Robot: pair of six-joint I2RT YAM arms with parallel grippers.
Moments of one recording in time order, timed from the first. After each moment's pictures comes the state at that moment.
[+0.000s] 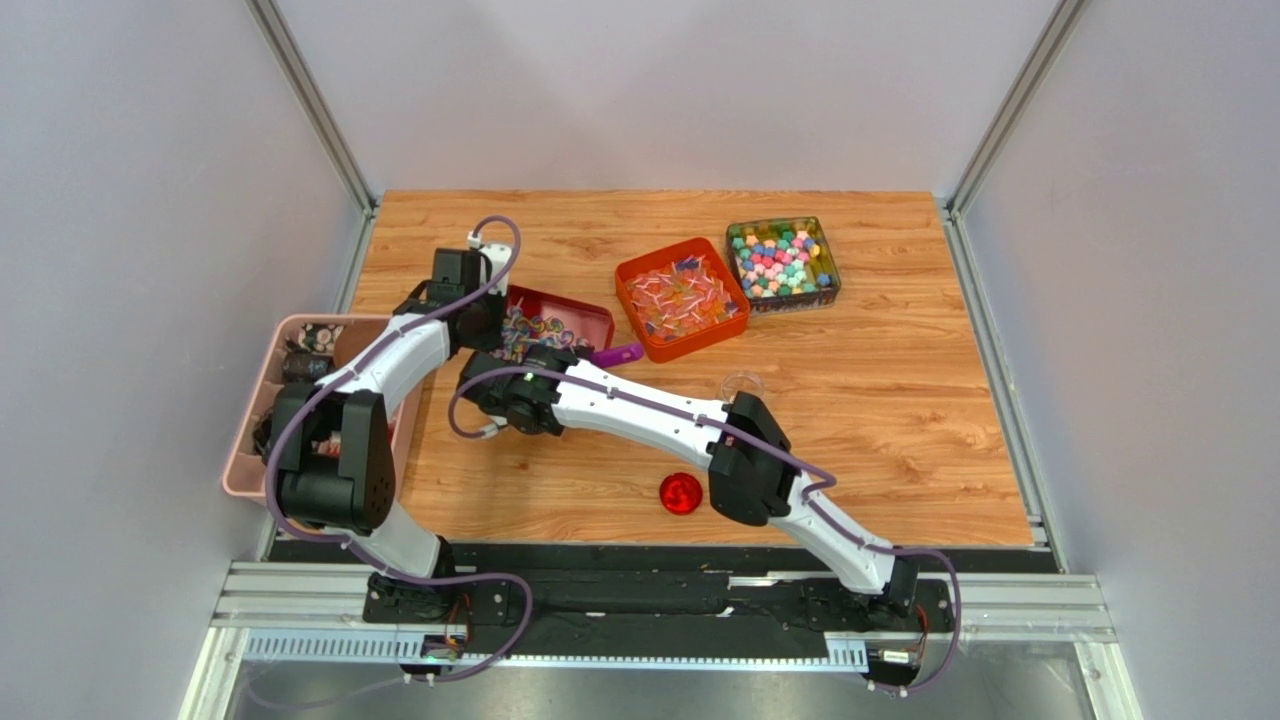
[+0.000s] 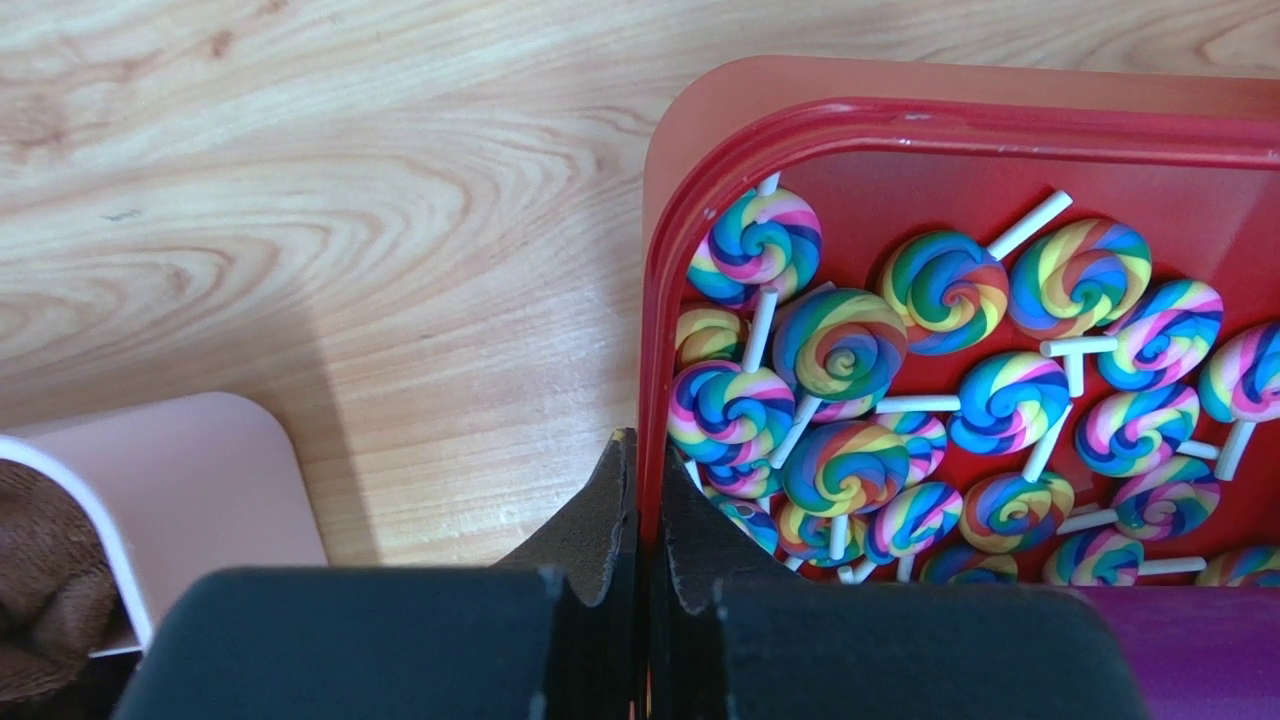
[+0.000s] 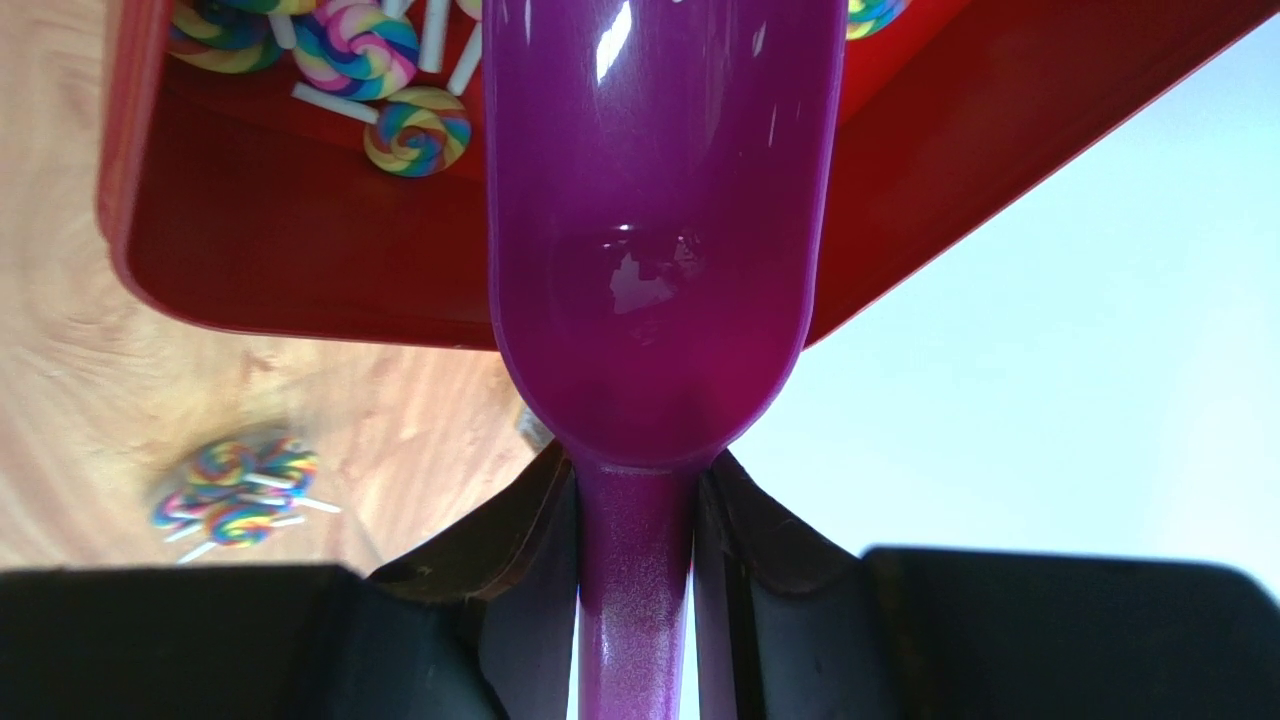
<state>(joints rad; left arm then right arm) -0.13 1.57 1.04 -0.32 0.02 0.08 1.19 2.42 2.35 -1.24 0.77 -0.86</state>
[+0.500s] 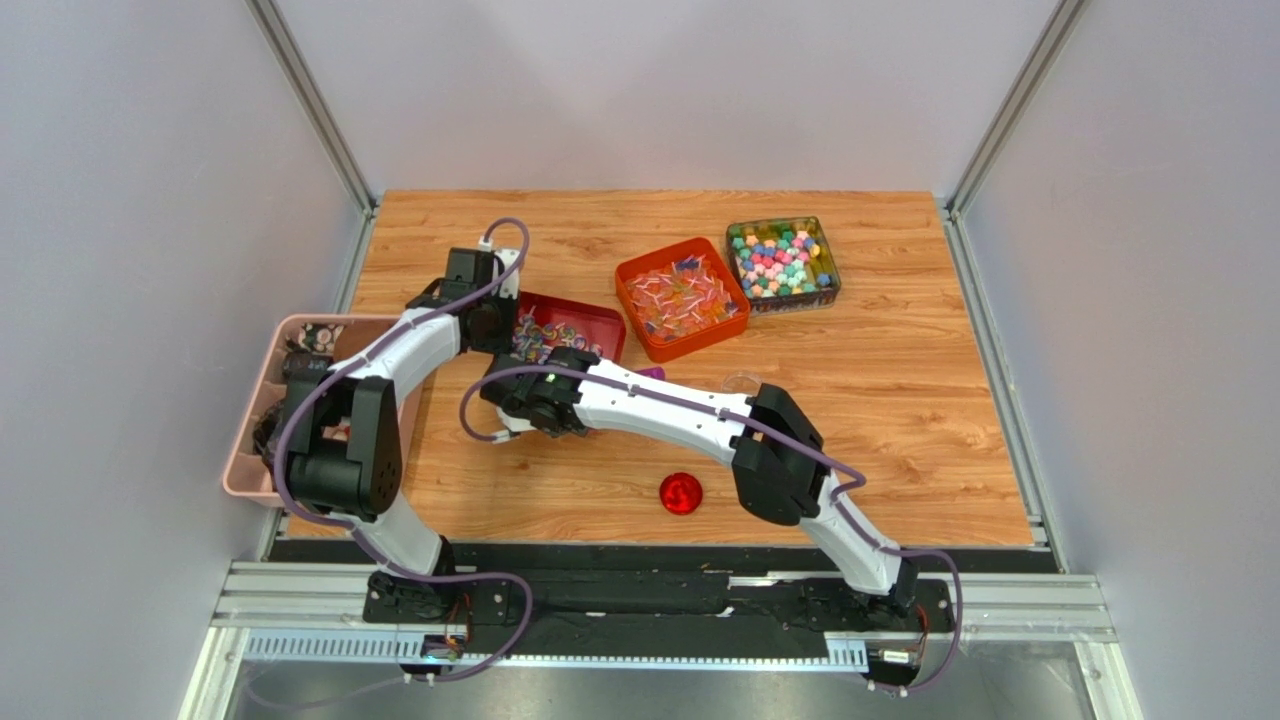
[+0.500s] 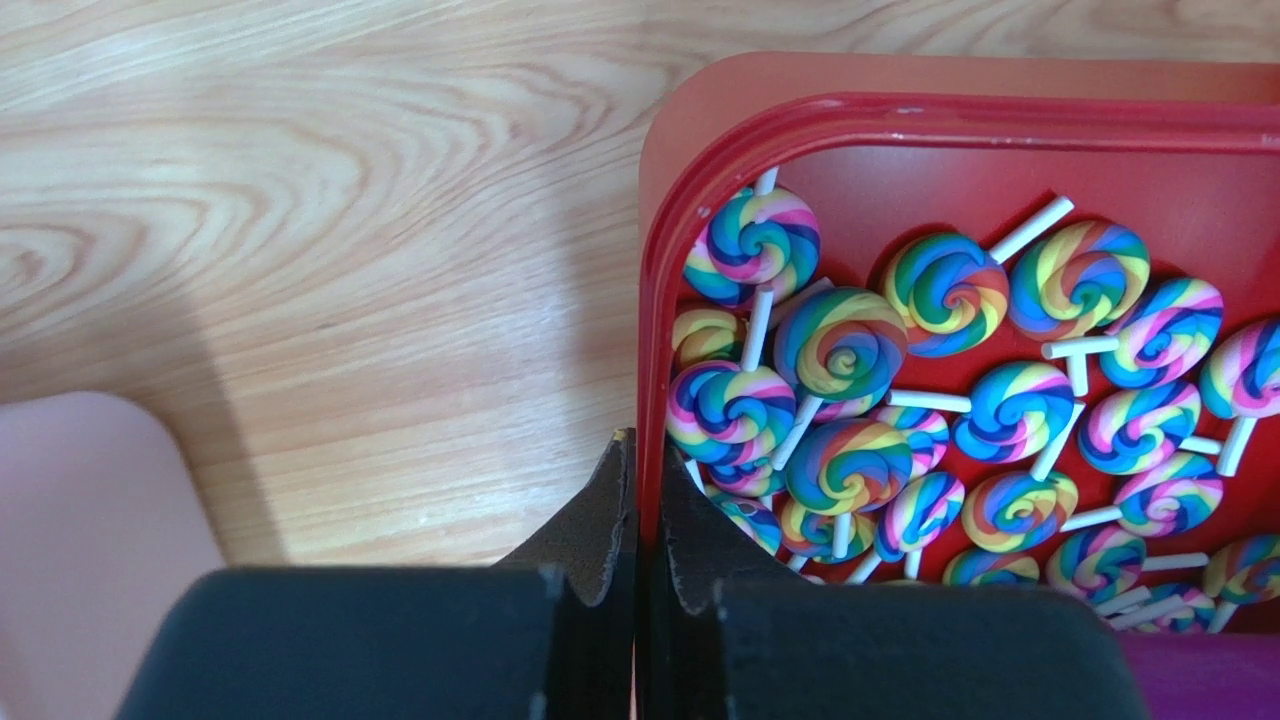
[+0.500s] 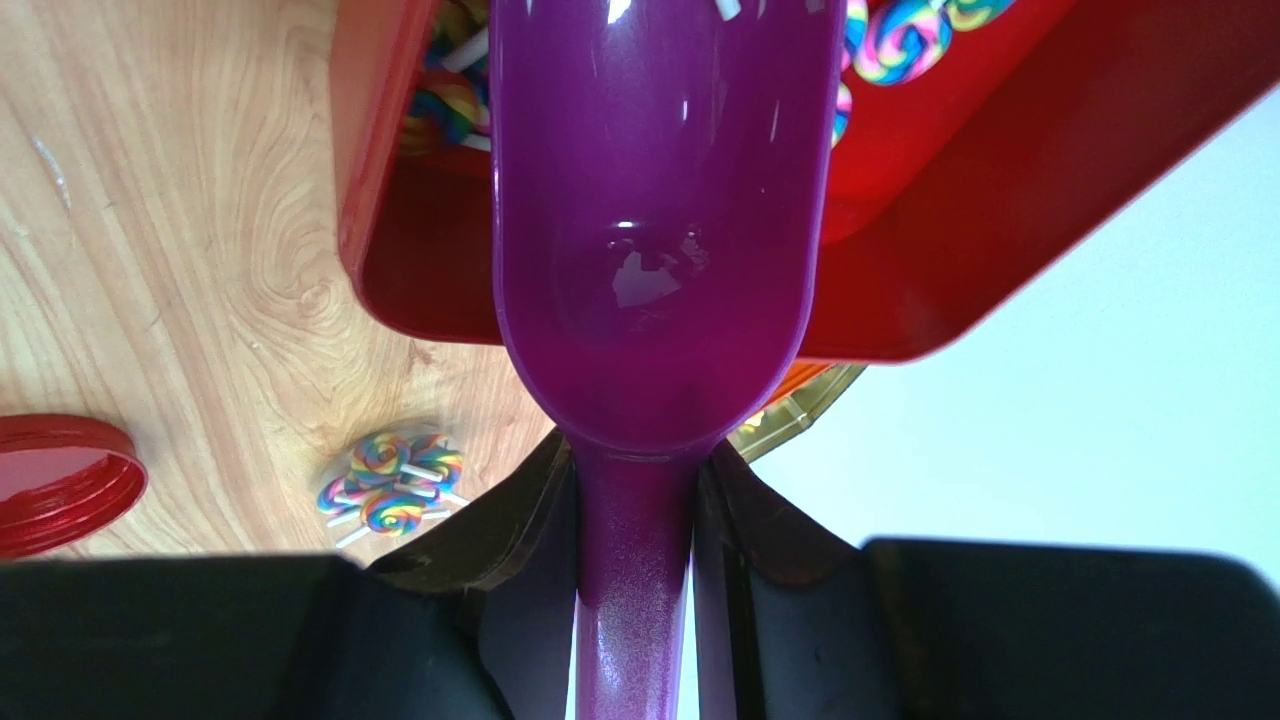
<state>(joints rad) -0.15 1.63 1.07 -0.36 0.03 0.03 1.17 2.28 2.11 -1.19 0.60 -0.71</state>
